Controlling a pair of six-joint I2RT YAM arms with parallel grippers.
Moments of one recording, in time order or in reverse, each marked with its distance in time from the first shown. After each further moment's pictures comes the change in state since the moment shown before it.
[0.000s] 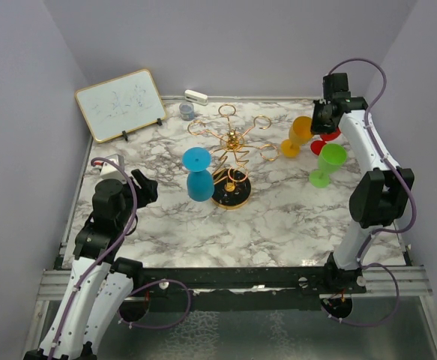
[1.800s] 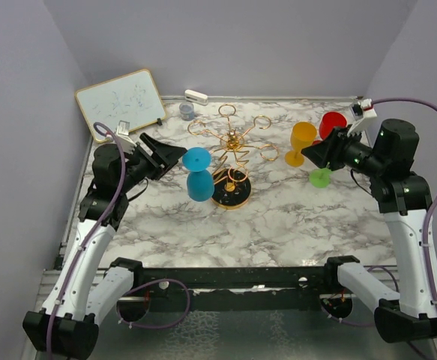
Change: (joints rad) left arm 0.033 0.312 0.247 0.262 0.494 -0.550; right arm 0.000 -0.892 -0.481 0.144 -0.642 0.024
